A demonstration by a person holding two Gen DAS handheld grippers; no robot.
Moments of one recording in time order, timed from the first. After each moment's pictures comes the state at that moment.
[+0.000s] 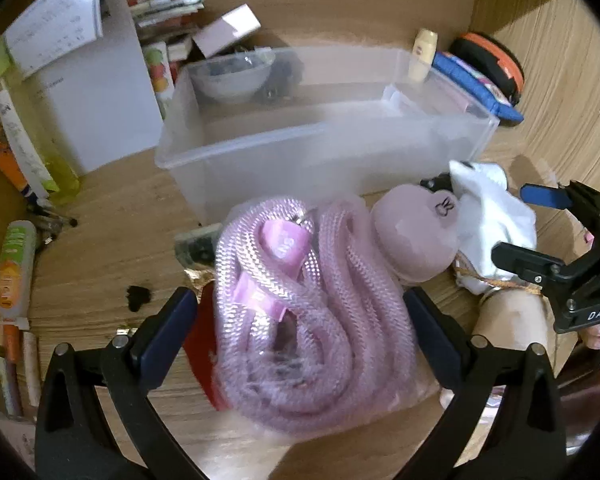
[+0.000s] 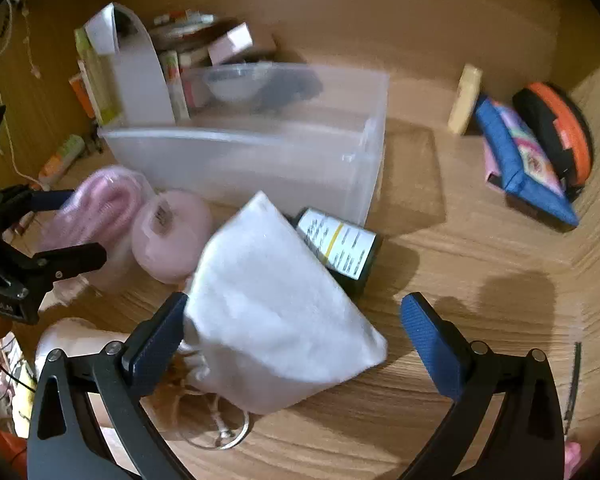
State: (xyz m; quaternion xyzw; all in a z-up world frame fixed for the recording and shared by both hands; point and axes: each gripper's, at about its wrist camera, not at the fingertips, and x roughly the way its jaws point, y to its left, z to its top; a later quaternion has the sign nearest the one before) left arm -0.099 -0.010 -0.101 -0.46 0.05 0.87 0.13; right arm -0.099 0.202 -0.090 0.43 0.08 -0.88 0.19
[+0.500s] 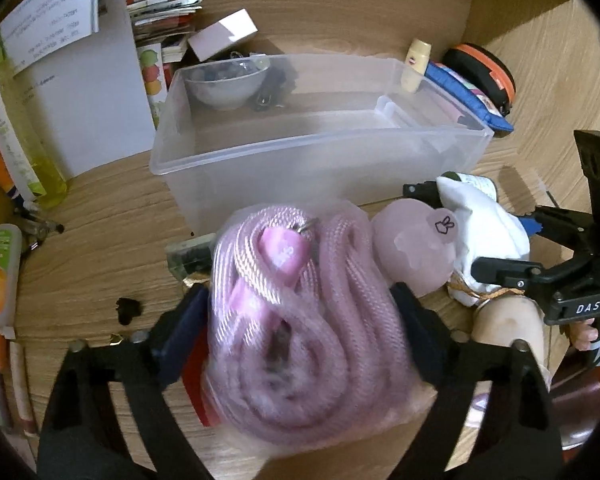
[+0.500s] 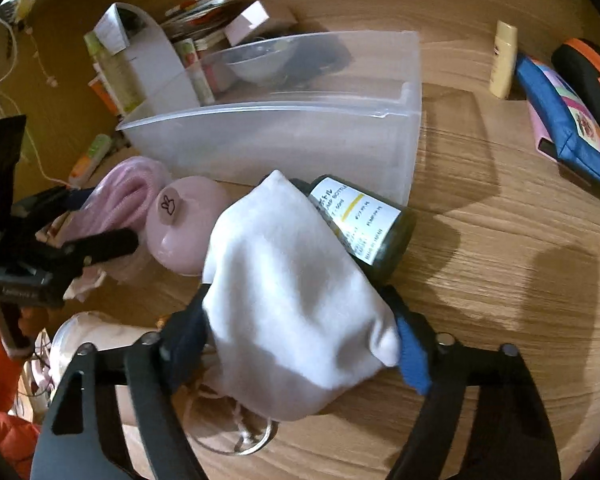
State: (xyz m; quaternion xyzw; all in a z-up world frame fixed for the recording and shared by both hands) left arm -0.101 -0.018 -0.099 -0.45 0.03 0.88 0.16; right arm -0.109 0.204 -0.106 0.47 0.03 -0.84 0.26
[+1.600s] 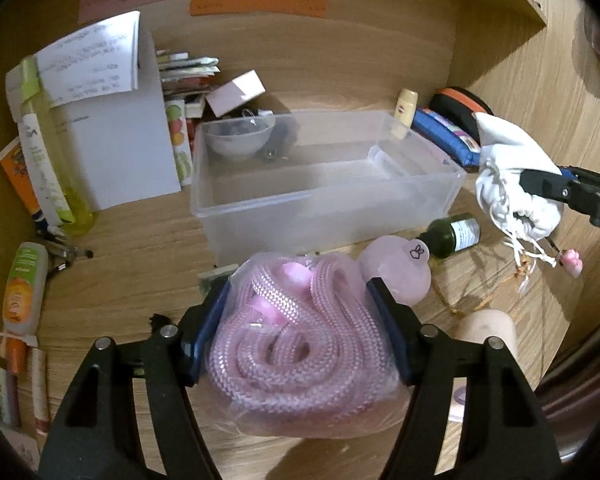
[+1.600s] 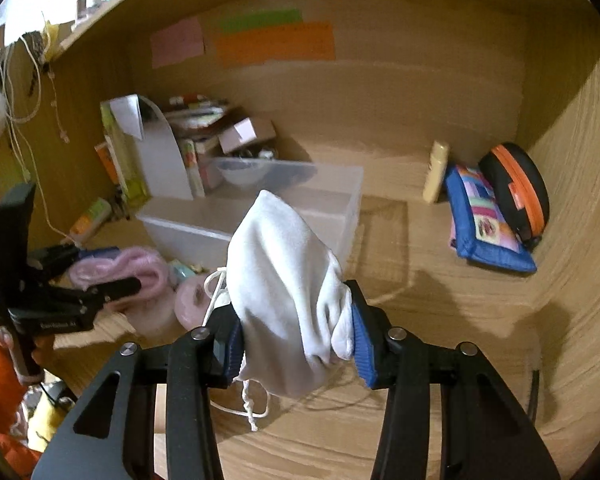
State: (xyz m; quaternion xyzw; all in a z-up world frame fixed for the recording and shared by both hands) left arm -0.070 -0.026 -0.068 -0.36 0.02 0.92 0.15; right arm -0.071 0.223 -0.006 0.34 0.04 -0.92 0.20
